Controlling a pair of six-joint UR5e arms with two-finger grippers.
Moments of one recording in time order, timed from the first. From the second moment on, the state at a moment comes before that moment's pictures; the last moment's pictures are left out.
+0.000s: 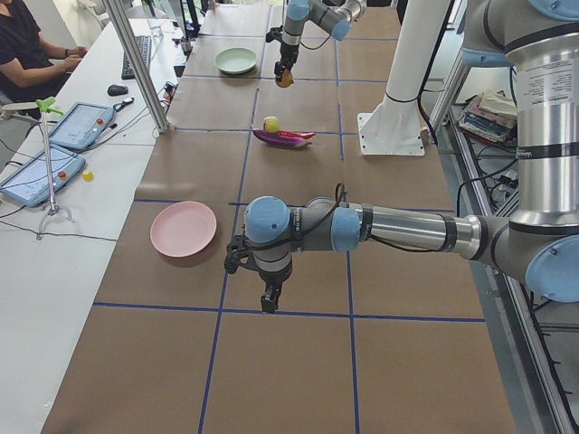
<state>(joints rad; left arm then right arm) -1.58 -1.42 -1.83 -1.43 -2.35 0.24 0.67 -1.07 1.91 -1.79 1.75 1.54</state>
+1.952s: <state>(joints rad) -1.29 -1.72 -1.87 -1.49 -2.52 -0.28 1.06 -1.19 1.65 -1.37 2.24 0.87</state>
